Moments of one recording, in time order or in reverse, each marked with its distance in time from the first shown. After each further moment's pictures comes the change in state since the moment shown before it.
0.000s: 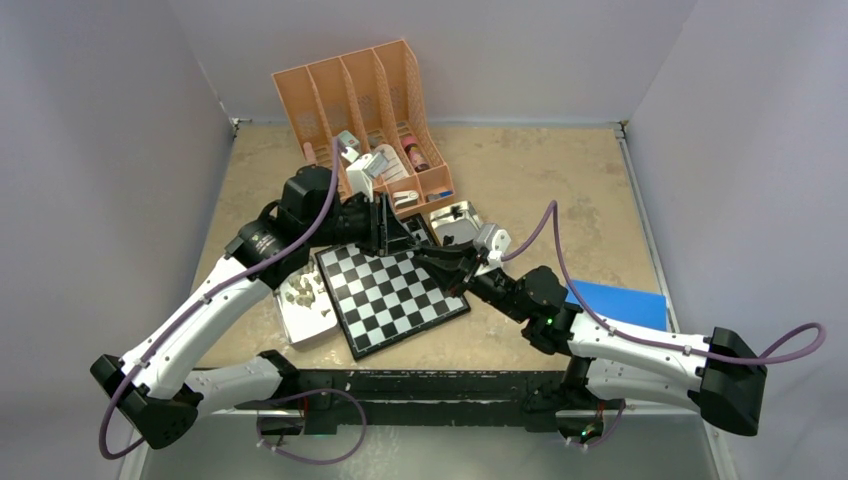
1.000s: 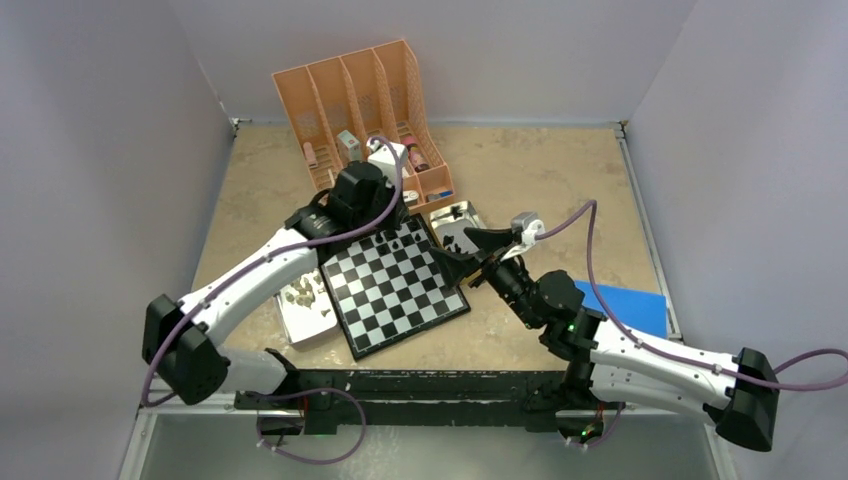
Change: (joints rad) left arm 0.000 0.216 -0.064 0.188 -0.482 0.312; right arm 0.000 -0.159 0.002 -0.217 0.314 0.219
